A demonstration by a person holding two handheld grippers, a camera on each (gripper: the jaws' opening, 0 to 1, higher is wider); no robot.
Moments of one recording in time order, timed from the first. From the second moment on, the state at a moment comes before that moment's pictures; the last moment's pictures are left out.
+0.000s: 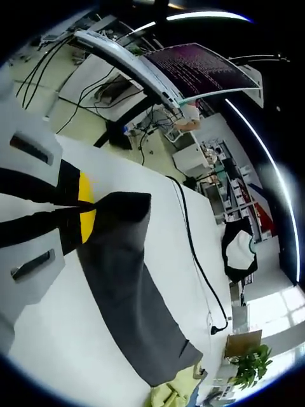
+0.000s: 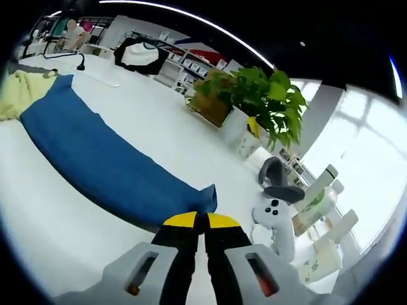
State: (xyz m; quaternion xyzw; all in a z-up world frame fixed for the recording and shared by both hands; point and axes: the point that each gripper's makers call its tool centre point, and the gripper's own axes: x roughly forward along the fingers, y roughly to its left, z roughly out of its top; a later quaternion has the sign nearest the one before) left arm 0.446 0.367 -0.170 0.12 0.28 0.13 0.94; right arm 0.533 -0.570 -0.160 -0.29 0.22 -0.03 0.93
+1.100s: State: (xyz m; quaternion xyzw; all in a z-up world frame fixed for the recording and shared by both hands) left arm 0.448 0.316 -0.144 0.12 0.25 0.04 0.96; right arm 0.533 -0.560 -0.127 -0.19 0.17 -0.04 0.97
